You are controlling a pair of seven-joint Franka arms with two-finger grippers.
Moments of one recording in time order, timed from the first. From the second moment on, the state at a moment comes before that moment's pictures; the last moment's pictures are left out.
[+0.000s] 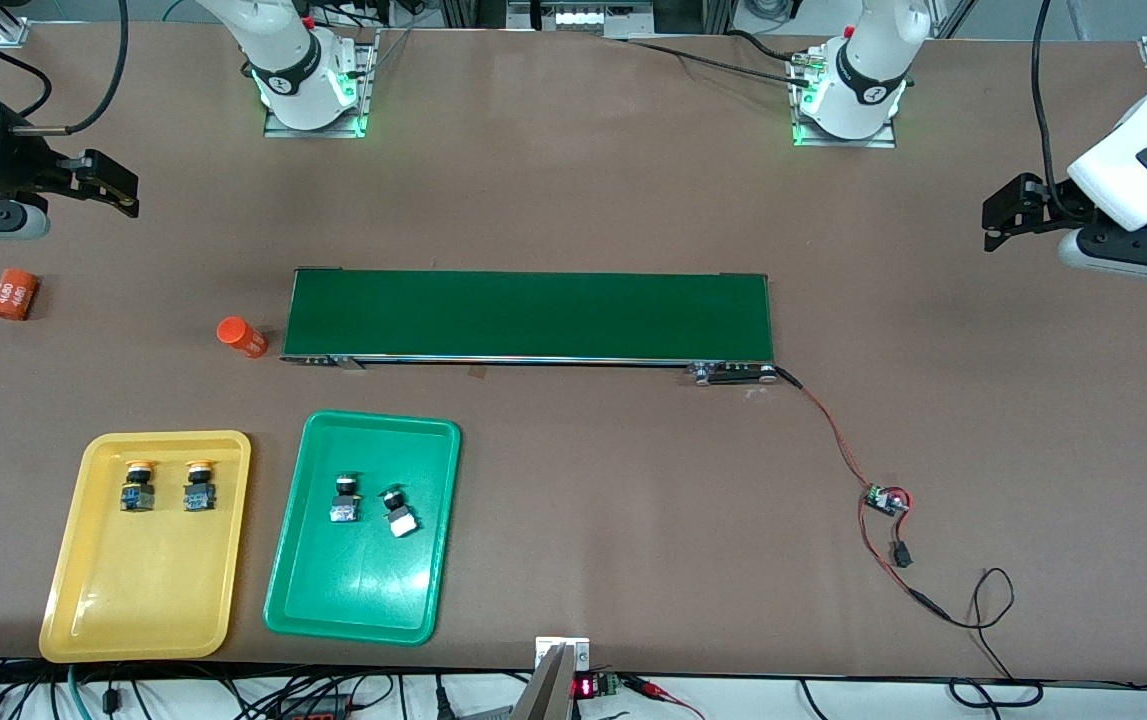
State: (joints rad) left arm 0.00 0.06 -0.12 -1.48 0.07 1.49 0.08; right arm 0.02 -0.06 0.05 -1.68 -0.08 1.51 0.00
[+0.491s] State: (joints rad) left arm 0.00 0.06 -0.13 -1.48 0.07 1.48 0.08; right arm 0.02 -0.06 0.05 -1.68 -0.08 1.51 0.01
